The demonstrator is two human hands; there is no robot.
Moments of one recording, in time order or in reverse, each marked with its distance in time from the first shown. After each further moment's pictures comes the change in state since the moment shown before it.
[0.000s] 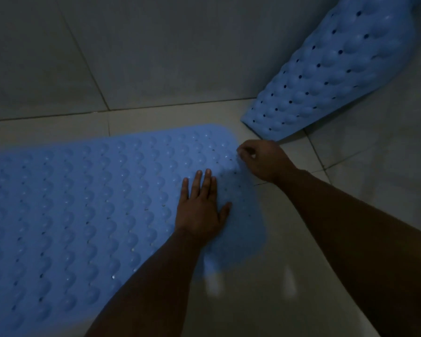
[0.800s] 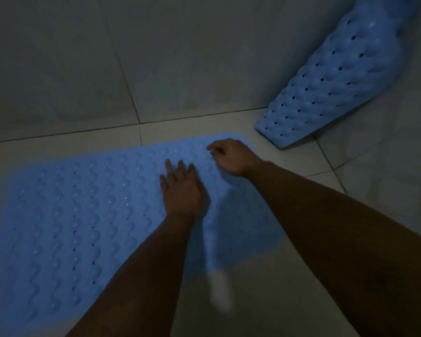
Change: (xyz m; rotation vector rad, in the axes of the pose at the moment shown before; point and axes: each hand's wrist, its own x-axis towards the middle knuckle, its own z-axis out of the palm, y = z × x) left_hand -0.019 -0.067 -0.077 -0.113 0.108 -0.339; right_hand 0.026 -0.123 0.021 0.021 -0.189 -0.016
